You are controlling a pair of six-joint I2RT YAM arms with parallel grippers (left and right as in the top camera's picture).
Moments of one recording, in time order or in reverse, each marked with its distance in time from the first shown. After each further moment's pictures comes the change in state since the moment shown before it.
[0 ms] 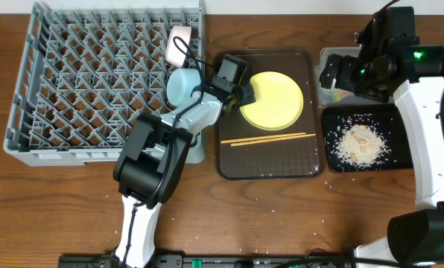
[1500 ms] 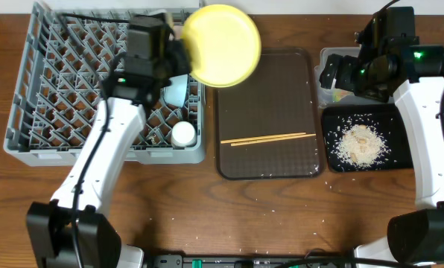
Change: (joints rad) left arm 0.302 -0.578 -0.054 -0.245 -0.016 0.356; right arm 0.000 0.000 0.000 0.000 0.000 0.000
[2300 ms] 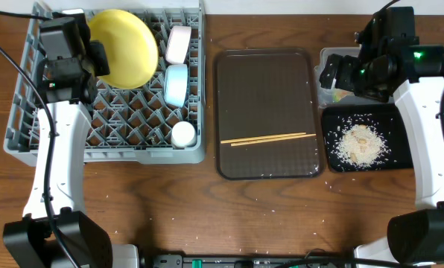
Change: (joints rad) left arm 0.334 -0.029 0.000 -0.004 -0.266 0.442; right arm 0.000 0.000 0.000 0.000 0.000 0.000
